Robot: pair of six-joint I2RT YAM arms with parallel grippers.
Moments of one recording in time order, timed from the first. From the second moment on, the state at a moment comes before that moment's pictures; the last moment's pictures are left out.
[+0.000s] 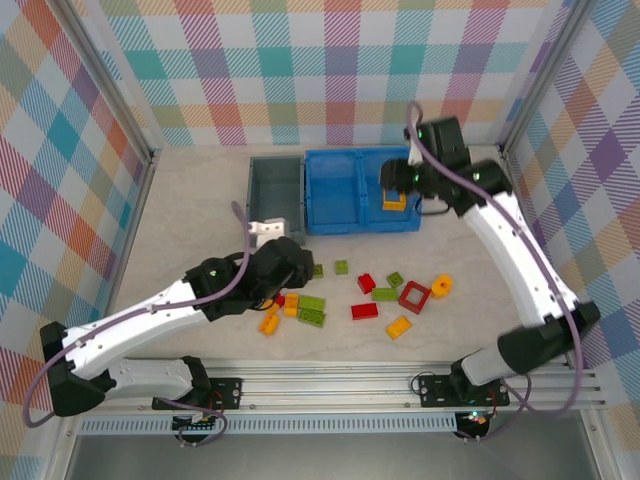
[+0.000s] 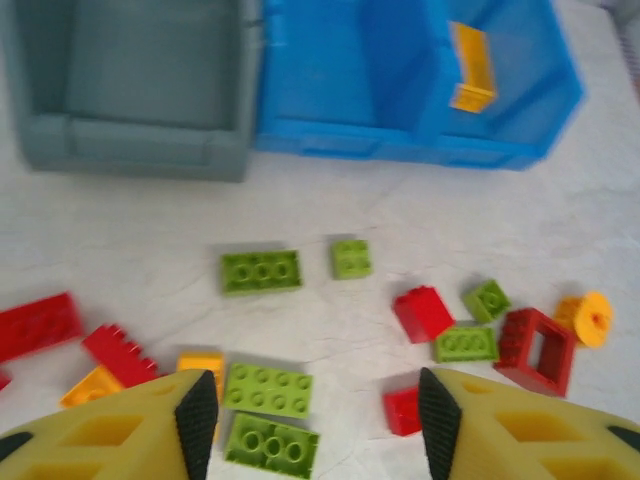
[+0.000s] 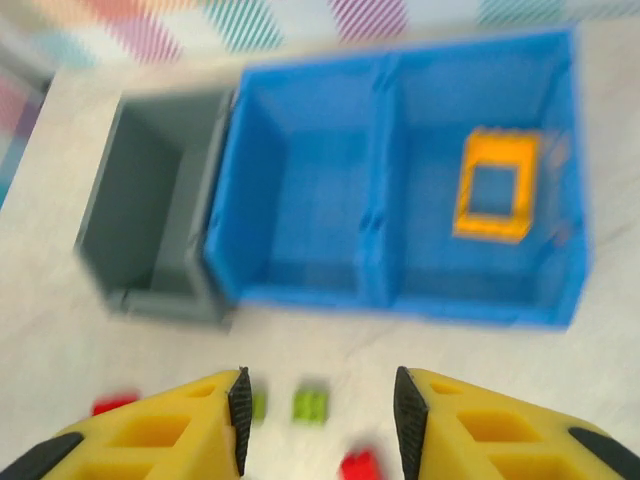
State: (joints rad) left arm -1.02 1.13 1.12 -0.85 -0.49 -0.96; right arm 0.48 1.41 1.64 -0.97 -0.05 0.38
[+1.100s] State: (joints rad) left arm -0.91 1.66 1.14 -0.69 -0.40 -1.69; right arm 0.75 0.85 0.93 -0.81 -0.20 0.65
